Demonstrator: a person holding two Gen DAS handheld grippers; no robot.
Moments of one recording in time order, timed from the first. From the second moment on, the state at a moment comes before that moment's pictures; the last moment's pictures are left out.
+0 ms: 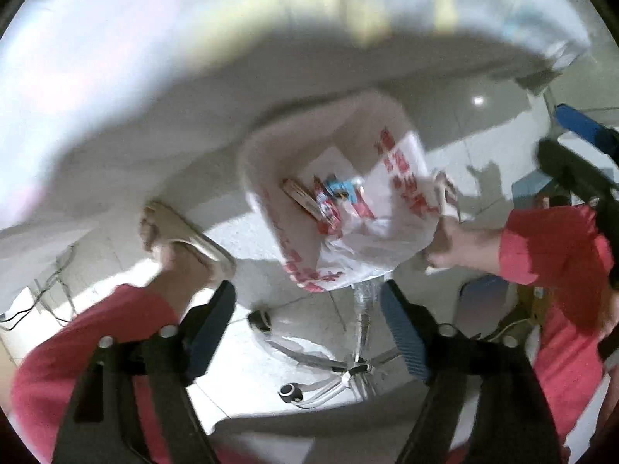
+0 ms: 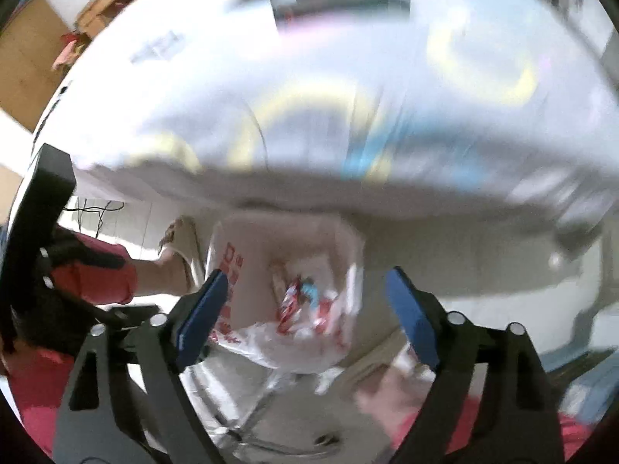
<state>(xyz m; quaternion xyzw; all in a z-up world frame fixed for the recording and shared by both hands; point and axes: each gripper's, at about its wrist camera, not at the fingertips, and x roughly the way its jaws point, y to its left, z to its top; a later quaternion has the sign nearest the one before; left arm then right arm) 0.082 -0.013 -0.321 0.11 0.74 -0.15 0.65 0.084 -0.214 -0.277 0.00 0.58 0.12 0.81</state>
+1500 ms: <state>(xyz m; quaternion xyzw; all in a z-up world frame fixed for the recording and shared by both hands) 0.367 -0.031 -0.152 0.11 0.66 -0.19 0.72 0.326 -0.201 -0.077 -0.10 0.47 0.19 0.86</state>
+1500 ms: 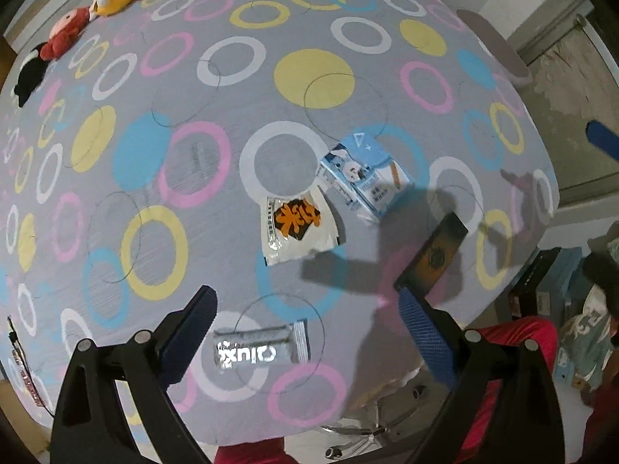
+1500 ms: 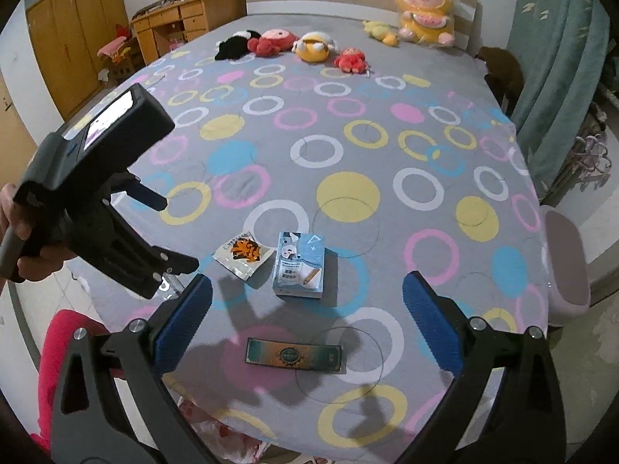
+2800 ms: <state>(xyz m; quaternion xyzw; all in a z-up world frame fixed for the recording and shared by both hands) 0.433 -0.057 -0.284 0.06 0.71 -0.18 0.68 0.384 -0.159 -0.253 -0.14 0.53 0.18 0.82</state>
